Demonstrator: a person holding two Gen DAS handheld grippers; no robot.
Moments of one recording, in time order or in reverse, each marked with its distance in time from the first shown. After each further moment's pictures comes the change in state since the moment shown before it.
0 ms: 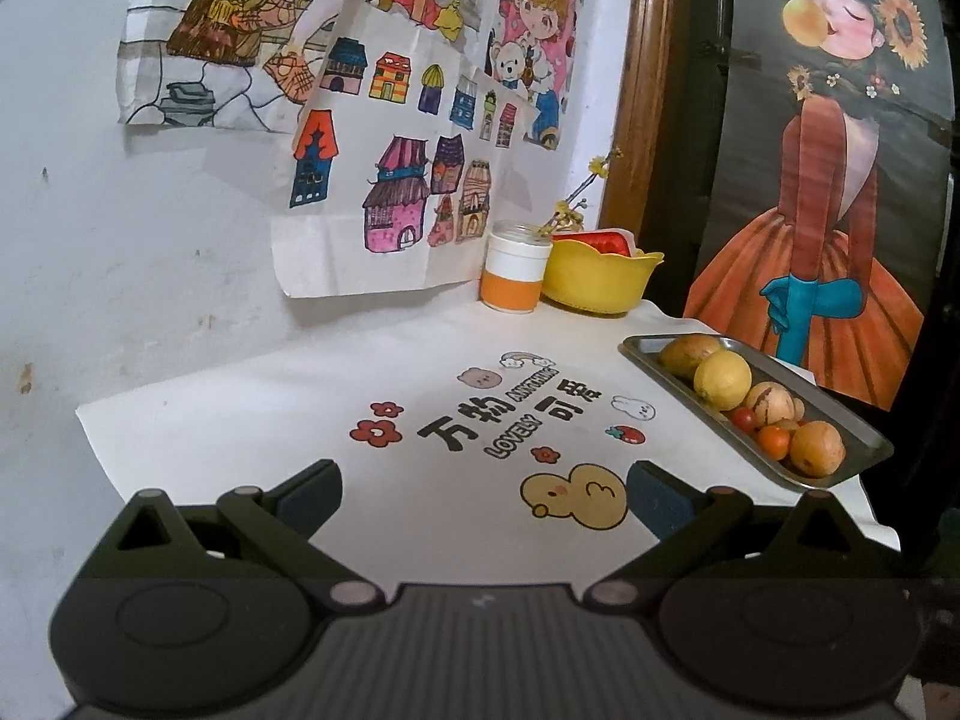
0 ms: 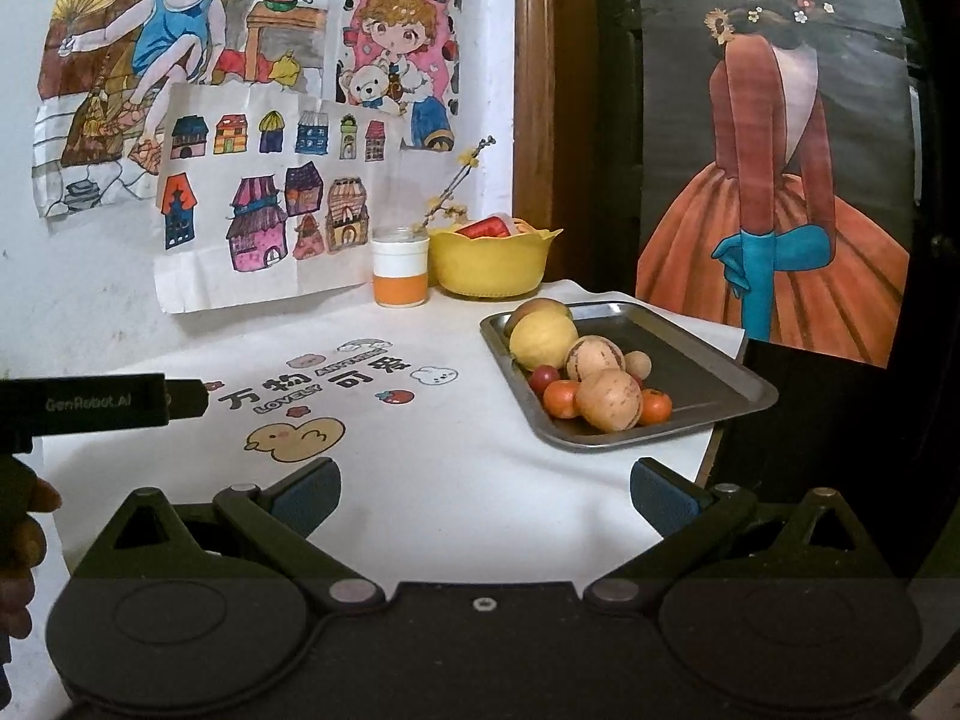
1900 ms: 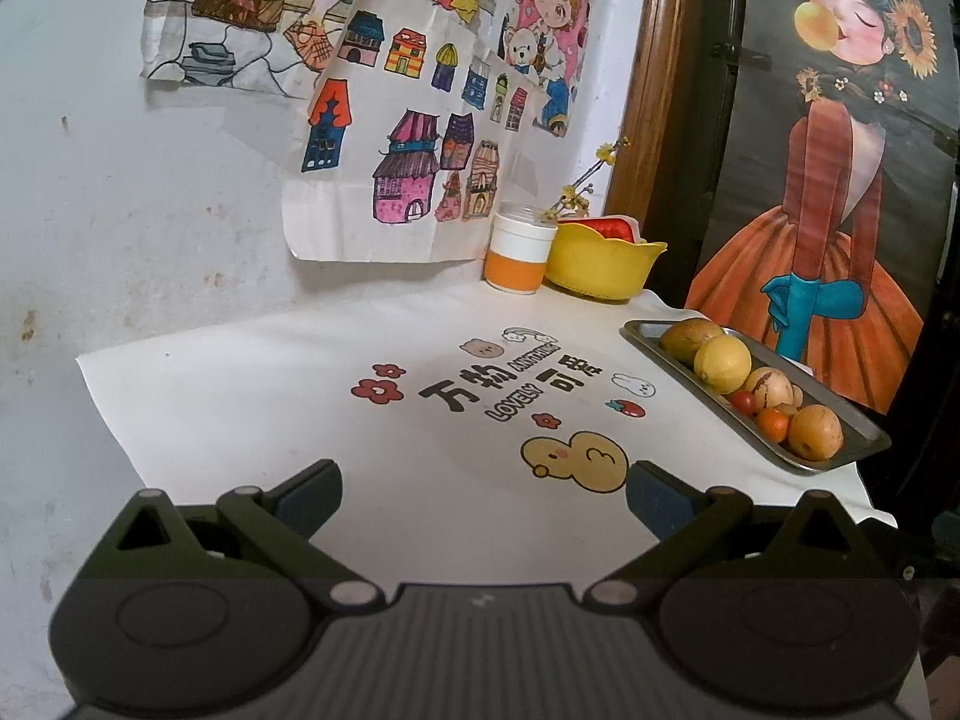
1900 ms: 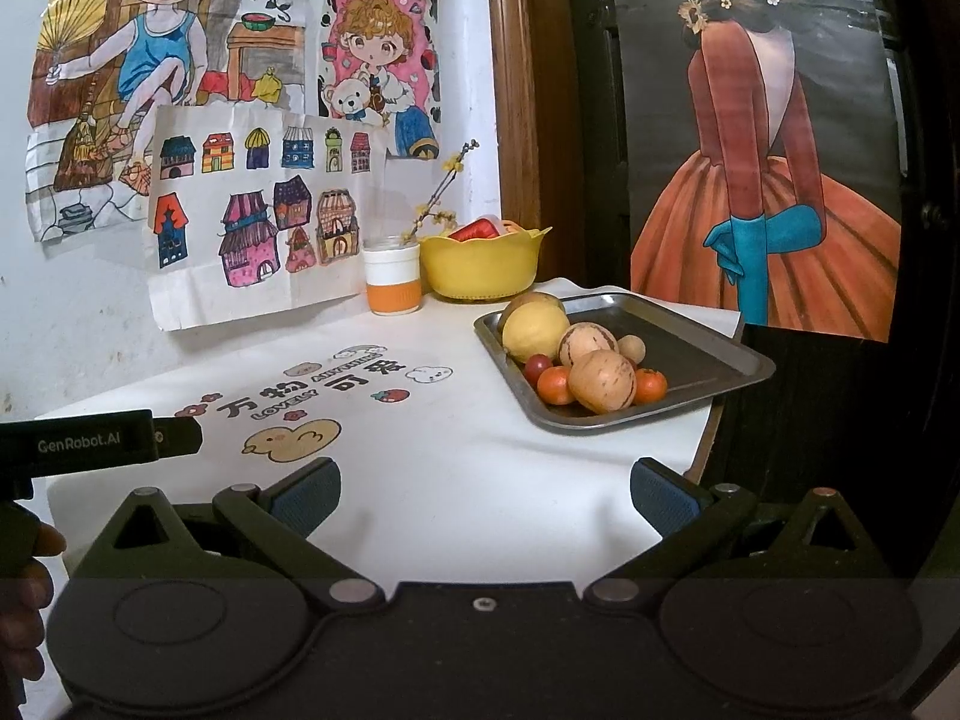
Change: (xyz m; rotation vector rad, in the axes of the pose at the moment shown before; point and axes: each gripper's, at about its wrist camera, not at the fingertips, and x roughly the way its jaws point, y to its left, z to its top) left arm -0.001 0.004 -0.017 -0.039 0.017 -0.003; right arm -0.002 -0.005 -0.013 0.061 -0.027 0.003
